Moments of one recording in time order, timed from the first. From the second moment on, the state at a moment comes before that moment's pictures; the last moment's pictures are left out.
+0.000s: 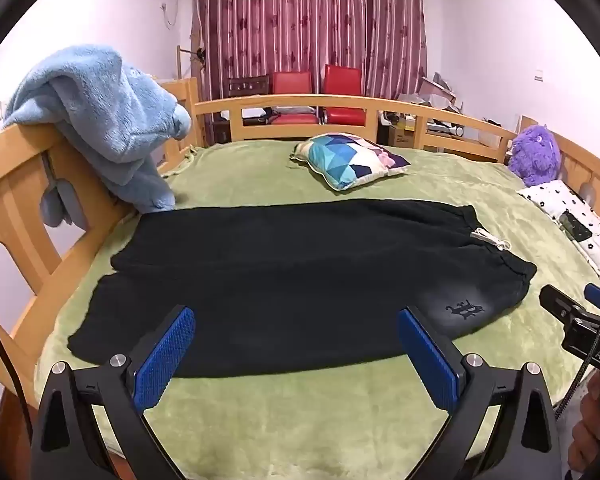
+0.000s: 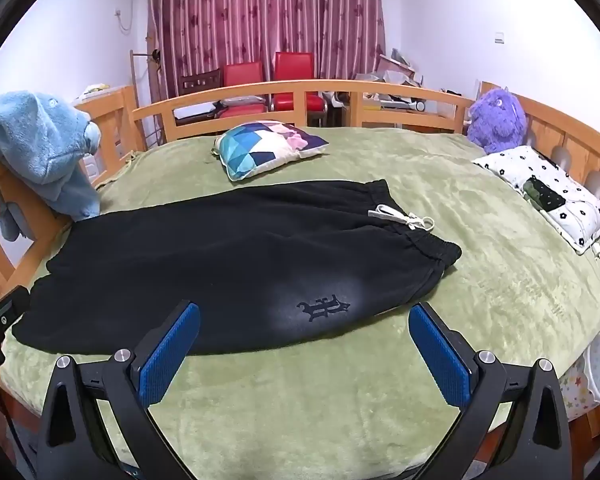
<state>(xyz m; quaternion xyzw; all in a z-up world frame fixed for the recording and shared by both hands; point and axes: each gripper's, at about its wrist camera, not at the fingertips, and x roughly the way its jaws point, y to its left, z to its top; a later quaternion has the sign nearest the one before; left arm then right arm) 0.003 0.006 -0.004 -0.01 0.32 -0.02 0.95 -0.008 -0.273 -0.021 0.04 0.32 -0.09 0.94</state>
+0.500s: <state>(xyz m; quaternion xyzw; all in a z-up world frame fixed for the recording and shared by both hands) 0.004 0.004 -0.008 0.00 0.32 -0.02 0.95 -0.003 -0.254 -0.035 0.04 0.33 -0.08 0.94</state>
